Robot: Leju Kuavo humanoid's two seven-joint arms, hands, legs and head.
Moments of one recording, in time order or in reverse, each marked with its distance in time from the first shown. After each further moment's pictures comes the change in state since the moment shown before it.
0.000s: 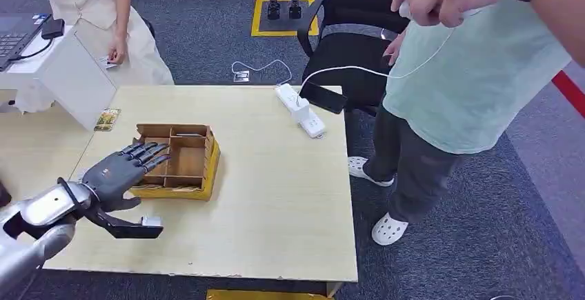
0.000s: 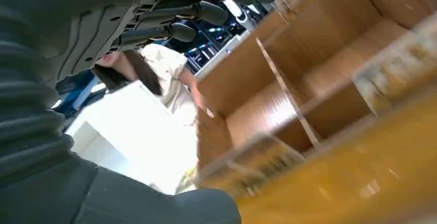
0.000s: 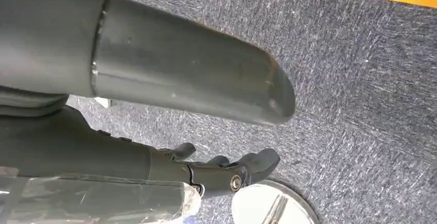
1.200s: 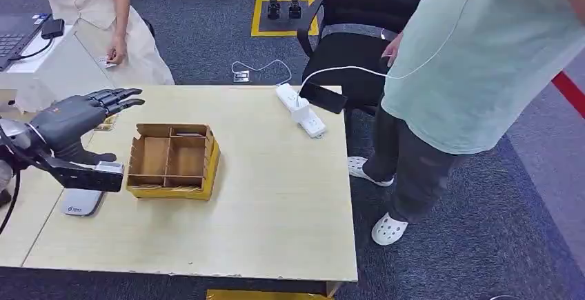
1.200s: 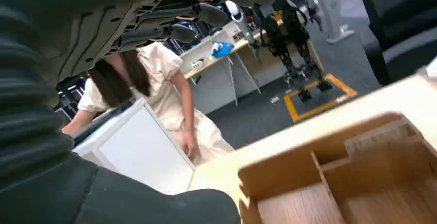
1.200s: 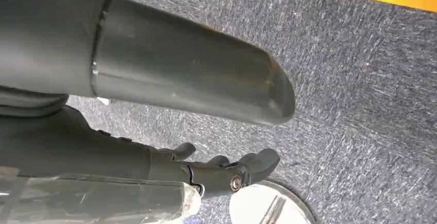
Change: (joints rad) left arm -0.283 0.164 0.040 -0.129 0.456 -0.302 -0.130; right arm -0.005 0.000 0.000 0.000 0.021 0.013 0.011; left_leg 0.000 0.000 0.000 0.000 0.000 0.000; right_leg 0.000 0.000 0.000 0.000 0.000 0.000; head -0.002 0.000
